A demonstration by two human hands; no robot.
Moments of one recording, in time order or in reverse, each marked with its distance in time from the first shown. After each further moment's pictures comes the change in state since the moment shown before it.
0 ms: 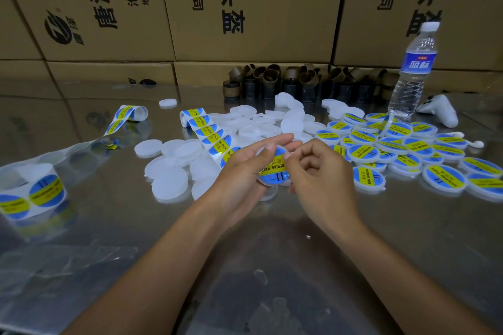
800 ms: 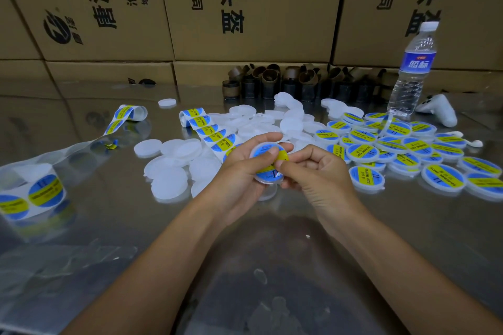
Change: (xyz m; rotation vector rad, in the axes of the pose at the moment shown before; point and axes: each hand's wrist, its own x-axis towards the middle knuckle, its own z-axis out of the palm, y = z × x) left_hand 0.000 0.005 0.001 -0.072 0.035 0.008; right_hand 0.004 -0.005 -0.001 0.469 -0.156 0.305
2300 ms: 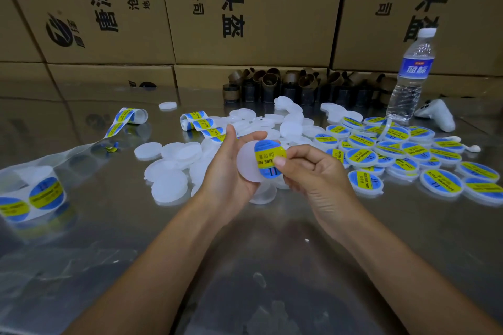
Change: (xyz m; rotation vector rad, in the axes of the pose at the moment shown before) left_hand 0.000 0.015 0.003 -0.195 0.210 -0.088; right_hand -0.003 -0.006 -0.003 0.121 -0.157 -0.028
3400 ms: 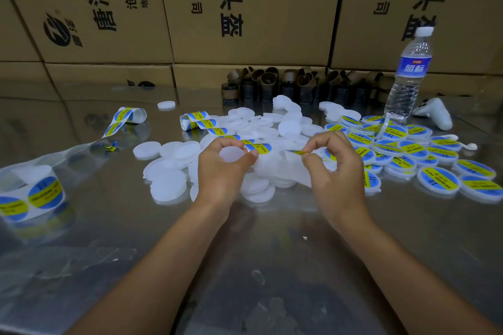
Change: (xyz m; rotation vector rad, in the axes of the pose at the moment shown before) left_hand 0.009 -0.014 -0.017 0.641 0.460 0.402; right_hand 0.003 0.001 -0.011 -0.563 0.270 -0.516
